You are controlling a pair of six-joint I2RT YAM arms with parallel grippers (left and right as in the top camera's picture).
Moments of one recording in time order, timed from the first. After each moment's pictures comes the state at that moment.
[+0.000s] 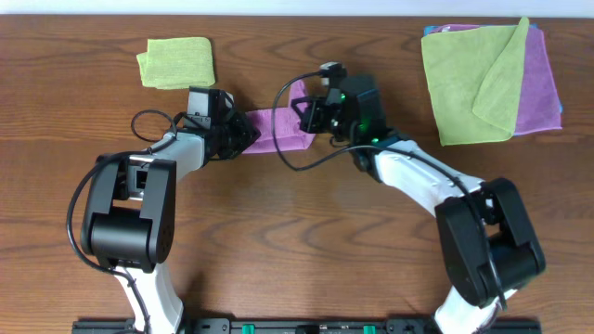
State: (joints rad) left arm -0.14 1.99 1.05 -0.04 0.52 -0.74; right arm 0.45 1.87 1.10 0.27 -0.39 0.60
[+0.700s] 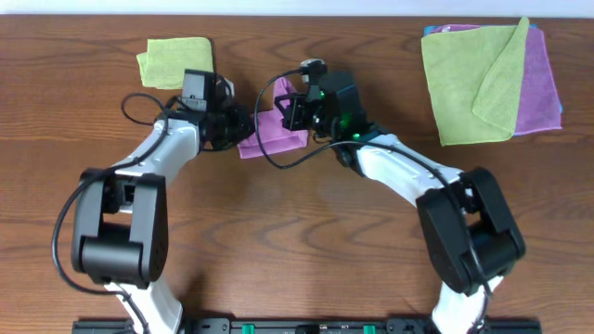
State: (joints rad) left arm -0.14 1.90 1.18 -0.33 0.49 -0.60; right arm 0.51 1.97 1.21 0.26 -0.35 0.59
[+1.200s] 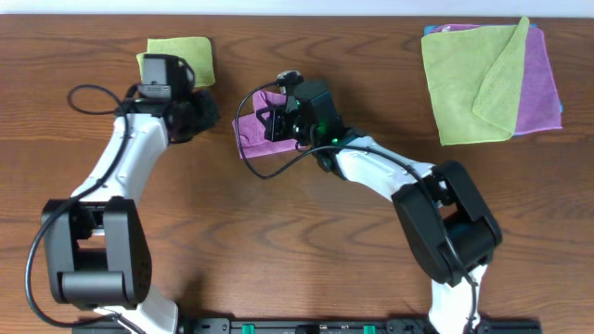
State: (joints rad) left arm 0.00 1.78 1.25 -0.52 0.31 -0.46; right arm 0.59 2.06 1.25 0.26 -0.34 0.59
